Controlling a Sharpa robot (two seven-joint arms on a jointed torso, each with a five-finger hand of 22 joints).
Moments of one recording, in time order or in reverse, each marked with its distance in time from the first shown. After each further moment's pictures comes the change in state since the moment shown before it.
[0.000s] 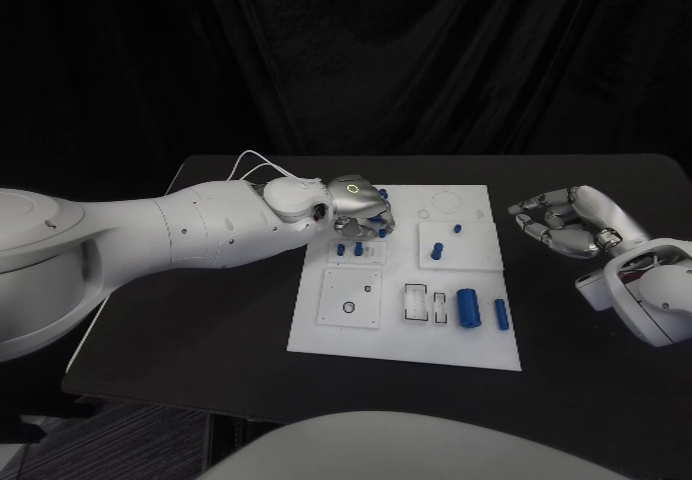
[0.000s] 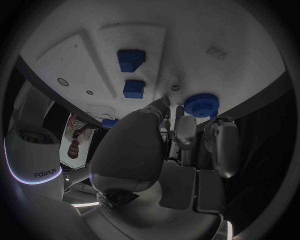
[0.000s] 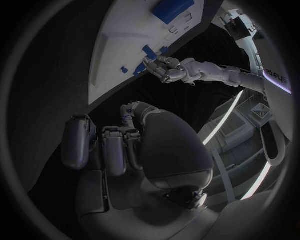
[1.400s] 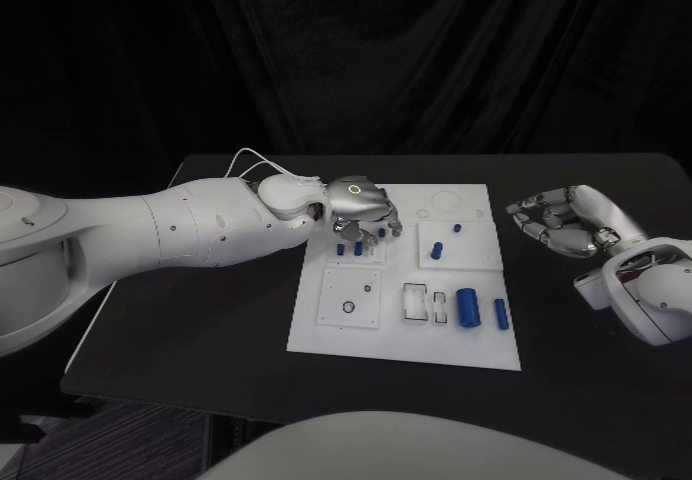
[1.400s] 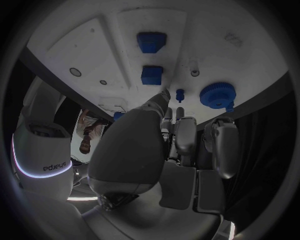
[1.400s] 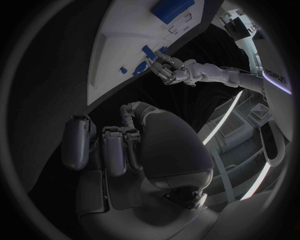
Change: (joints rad) left arm 0.016 -0.032 -0.001 0.057 0.024 -0.009 0.102; left_hand 0.037 -0.011 -0.035 0.007 -0.045 -0.056 0.028 -0.008 0.076 -0.067 -0.020 0.050 0.036 0.020 -0.013 0.026 0.060 0.000 0.000 0.000 0.014 0.000; right arm 0.000 0.003 0.000 0.001 -0.001 -0.002 0.006; right_hand 0.001 -0.001 -0.003 0.003 0.000 0.000 0.000 0.000 0.000 0.000 0.000 0.000 0.000 0.000 0.000 0.005 0.000 0.000 0.000 0.000 0.006 -0.001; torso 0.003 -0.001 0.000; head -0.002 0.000
